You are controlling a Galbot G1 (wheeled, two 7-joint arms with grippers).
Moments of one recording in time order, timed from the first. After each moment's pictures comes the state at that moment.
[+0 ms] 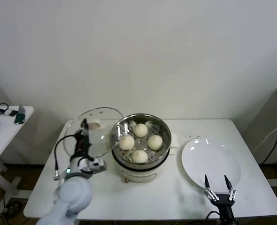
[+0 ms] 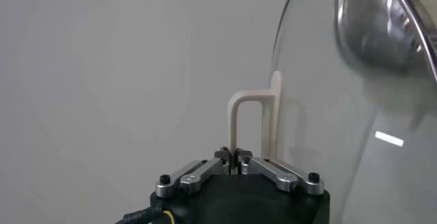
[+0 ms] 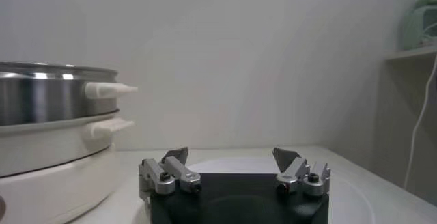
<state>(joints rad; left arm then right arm) 1.16 -1.17 -0.22 -2.04 1.16 0.63 0.11 -1.63 1.29 0.58 1.66 0.31 0.50 0.00</state>
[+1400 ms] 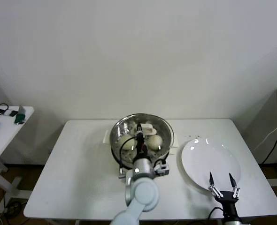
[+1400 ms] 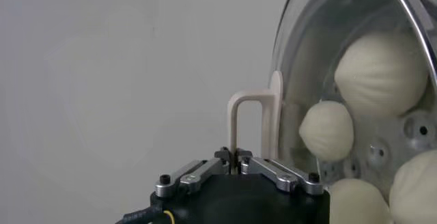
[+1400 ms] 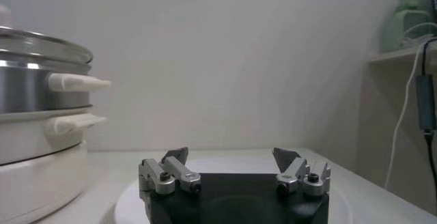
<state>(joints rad) 1.03 -1.60 0.10 -1.77 1.73 0.70 0.29 -1.57 1.27 0.58 1.57 0.33 0.54 0.01</state>
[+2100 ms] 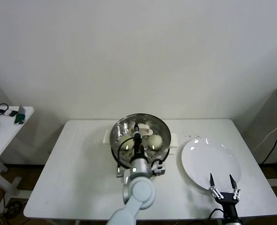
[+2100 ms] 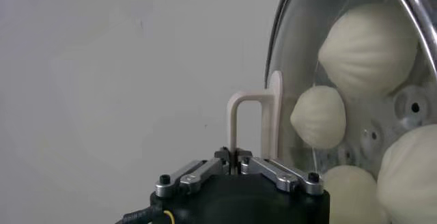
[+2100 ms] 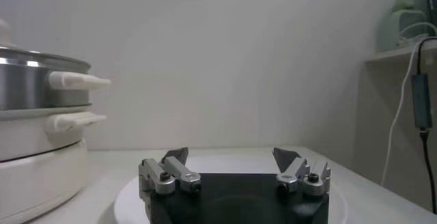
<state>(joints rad) 1.02 -1.58 0.08 -1.72 1.72 0.69 0.24 -1.58 1.27 0.58 1.57 0.33 0.55 0.01</state>
